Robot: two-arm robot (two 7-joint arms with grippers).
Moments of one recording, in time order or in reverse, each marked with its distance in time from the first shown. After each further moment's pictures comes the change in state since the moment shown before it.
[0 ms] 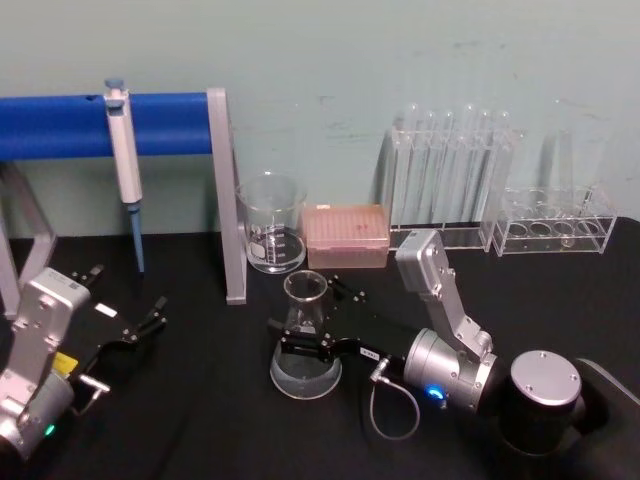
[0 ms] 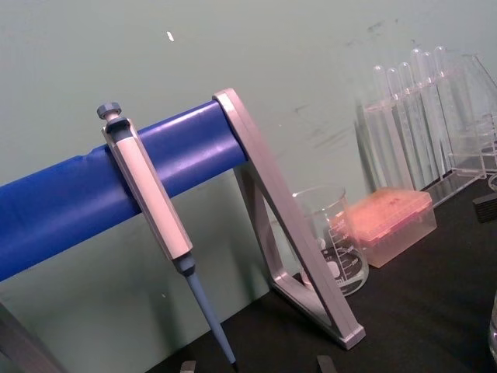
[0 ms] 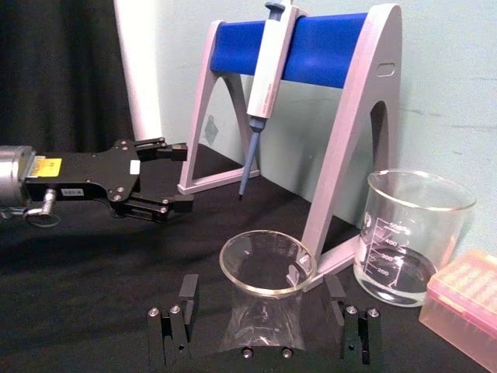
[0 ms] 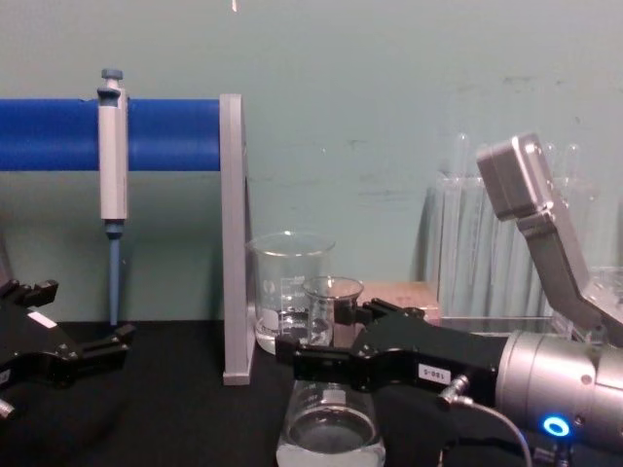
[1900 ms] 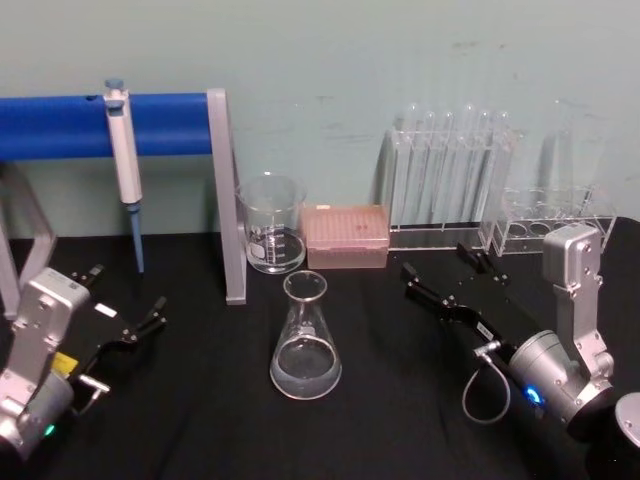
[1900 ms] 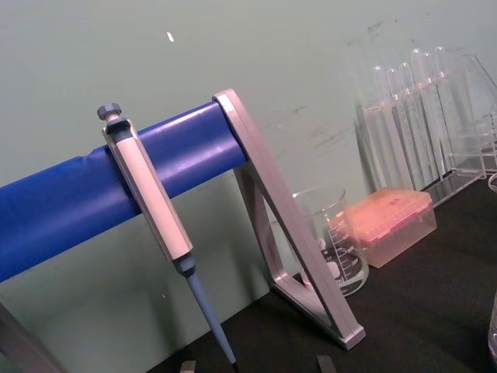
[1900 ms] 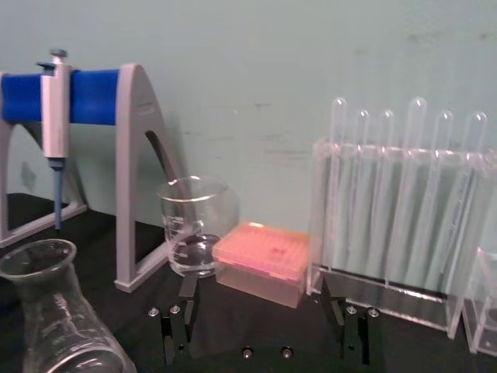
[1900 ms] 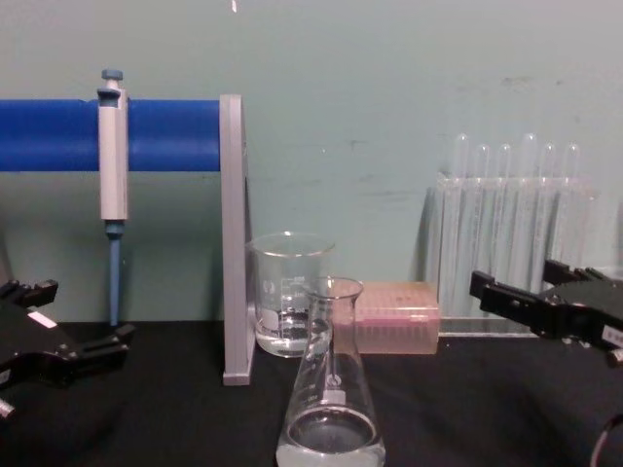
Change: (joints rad) left arm 0.000 0.000 0.000 0.000 0.000 0.000 0.000; right arm -0.262 0.080 0.242 -0.308 0.009 0.047 -0.352
